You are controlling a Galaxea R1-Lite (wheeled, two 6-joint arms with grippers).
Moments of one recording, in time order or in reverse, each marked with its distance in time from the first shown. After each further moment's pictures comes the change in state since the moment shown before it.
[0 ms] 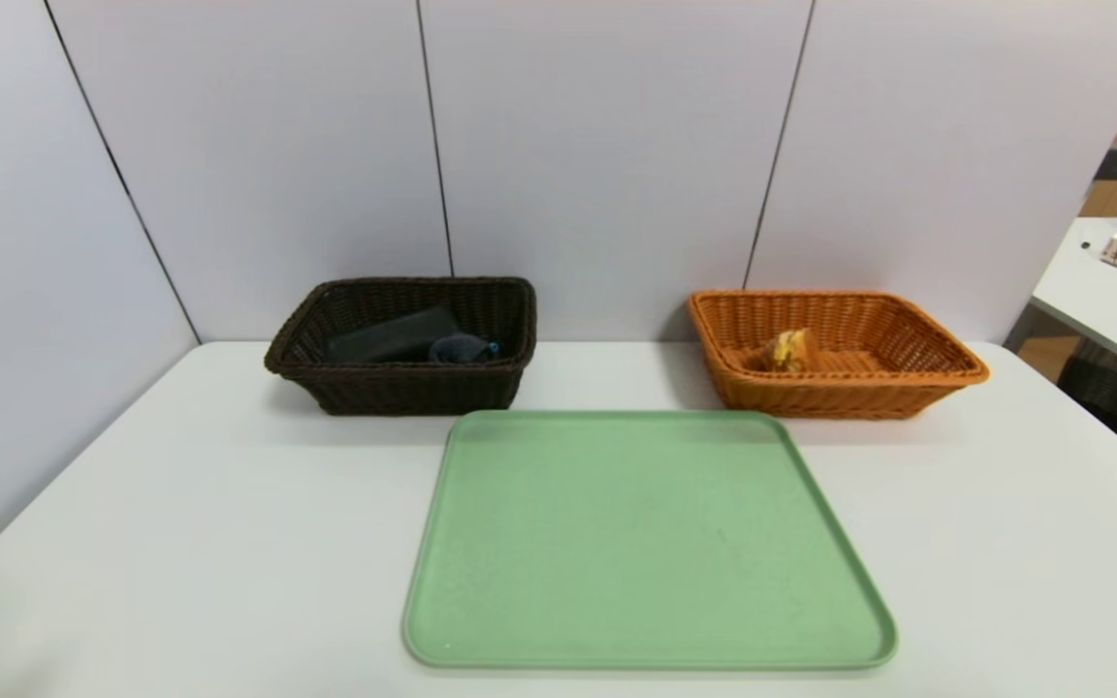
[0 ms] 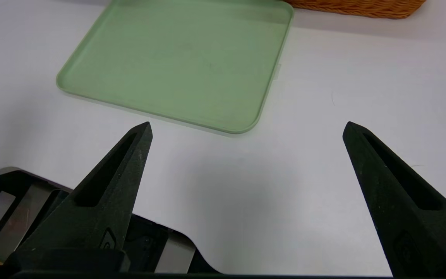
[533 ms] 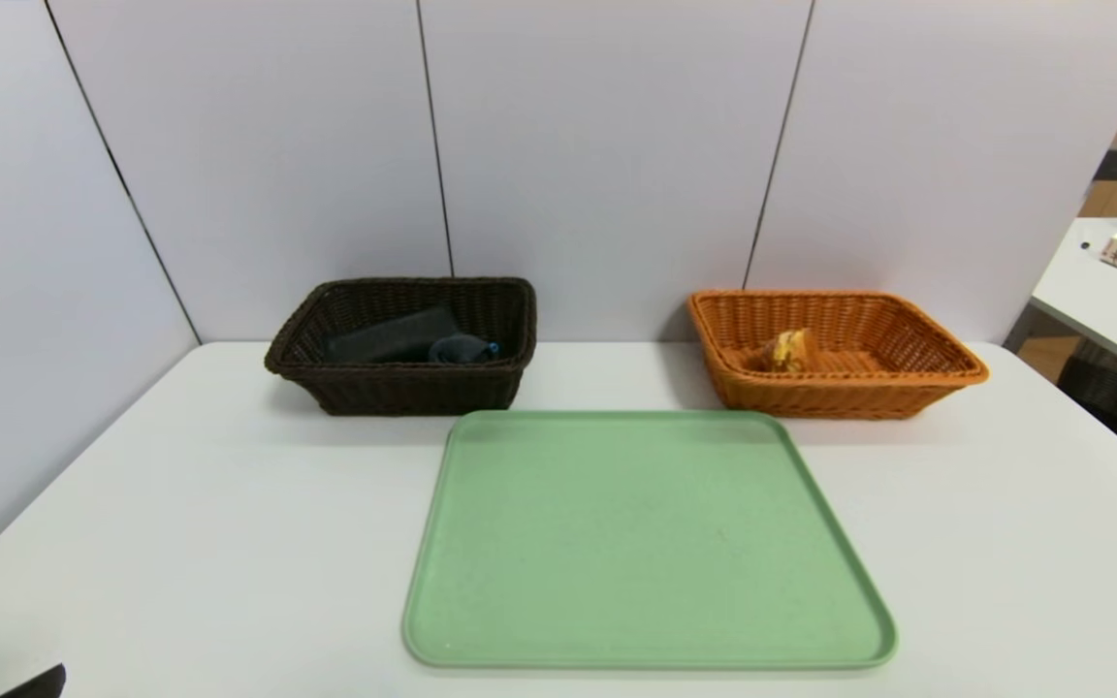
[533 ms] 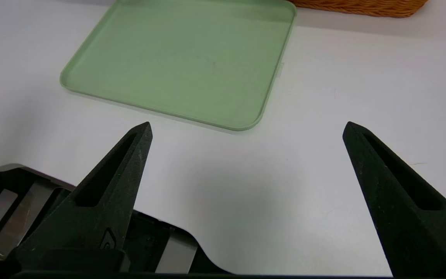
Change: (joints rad) left arm 0.039 -0.153 0.048 -0.102 -0.607 0.101; right arm -0.002 -0.035 0.021 0.002 0.011 0.003
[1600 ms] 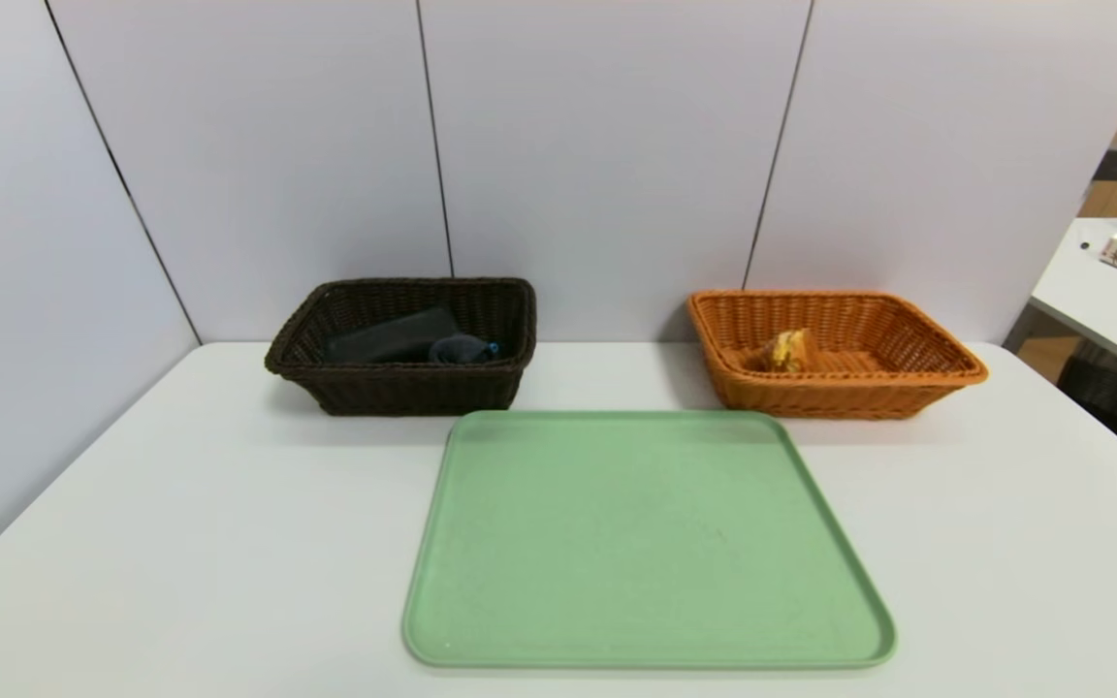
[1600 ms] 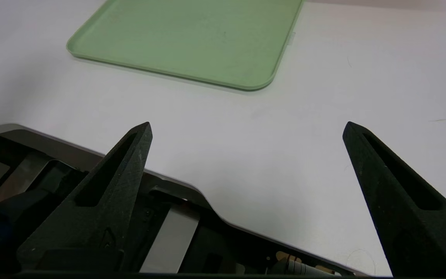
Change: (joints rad) left arm 0.193 -0.350 0.235 0.066 0.054 -0.025; right arm -0.039 -0.351 0.146 0.121 0.043 -0.017
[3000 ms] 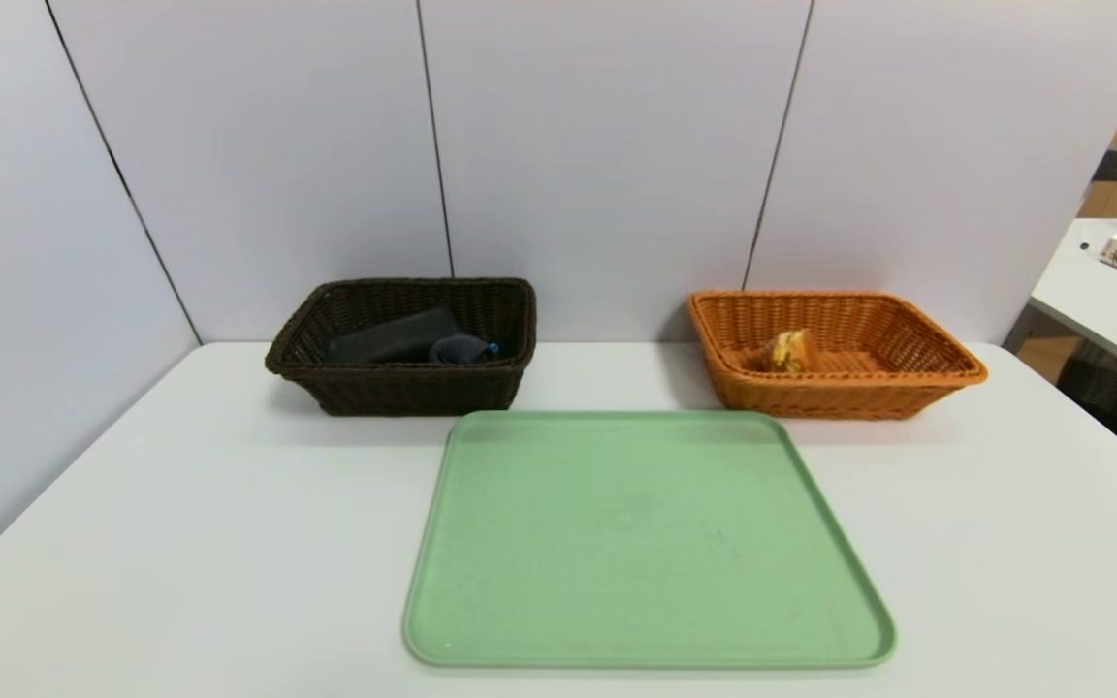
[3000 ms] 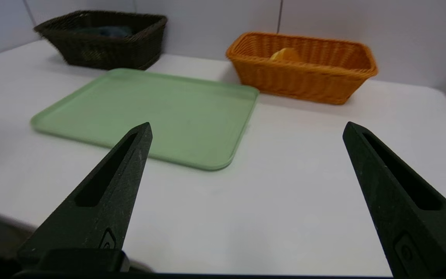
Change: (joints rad) left arm -0.023 -0.200 0.153 -0.212 0.015 0.058; right arm -0.018 -0.211 0.230 -0.410 -0.103 -0.007
